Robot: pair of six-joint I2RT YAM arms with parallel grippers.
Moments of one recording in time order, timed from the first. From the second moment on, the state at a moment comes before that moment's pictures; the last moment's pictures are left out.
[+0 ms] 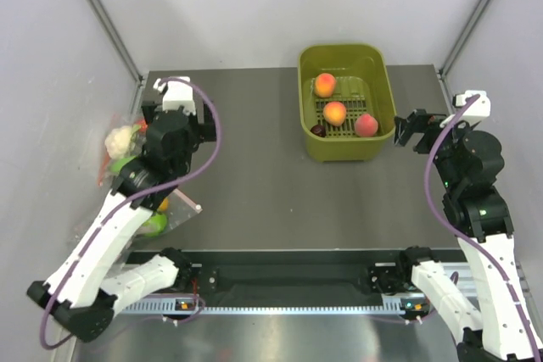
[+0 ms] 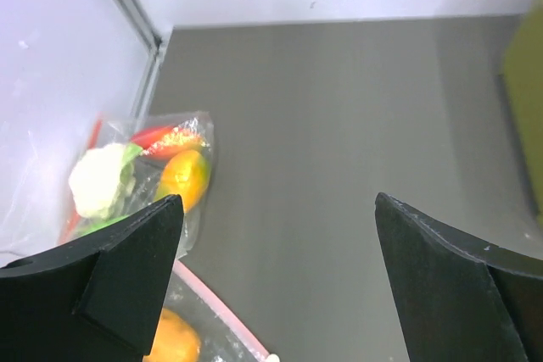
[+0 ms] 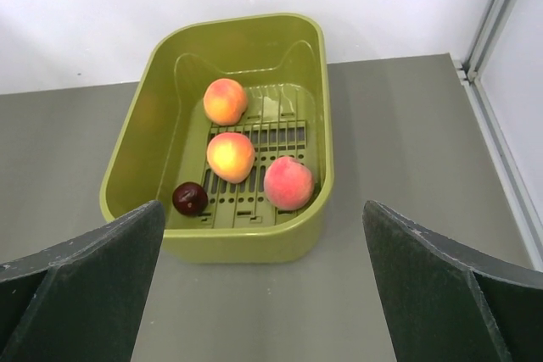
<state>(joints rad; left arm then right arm) -0.58 0.94 1.20 -0.51 -0.66 -0.07 0.15 0.68 1.02 -0.42 0.07 0.16</state>
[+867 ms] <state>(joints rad) 0.03 1.59 1.08 -0.29 -0.57 -0.12 0.15 0.65 0.99 -0.44 0.04 0.16</state>
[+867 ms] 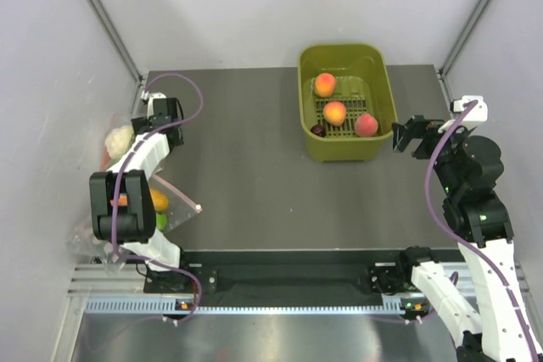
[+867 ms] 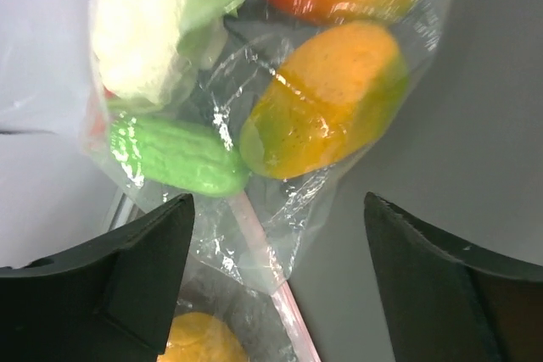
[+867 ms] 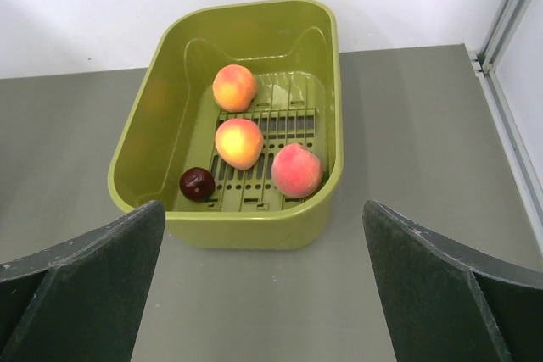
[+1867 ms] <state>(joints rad) -0.28 1.72 1.16 -0.44 -0.26 -0.03 0.15 0.65 0.99 -0.45 0.05 0.16</state>
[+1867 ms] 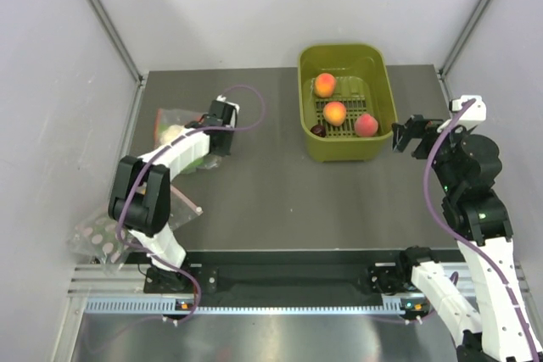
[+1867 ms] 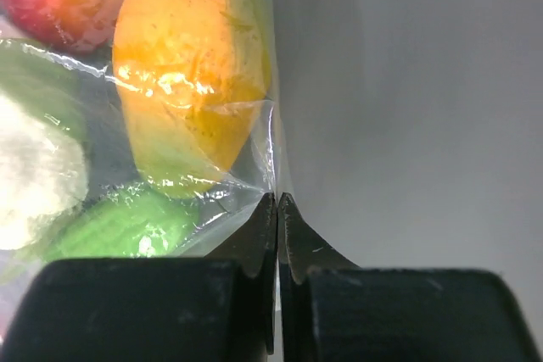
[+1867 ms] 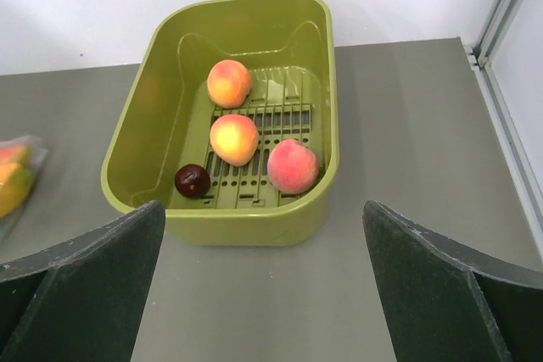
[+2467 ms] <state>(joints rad) -0.47 1.20 0.99 -0.66 0.02 -0.08 0.47 1.09 1.16 -0.44 -0.11 0.12</state>
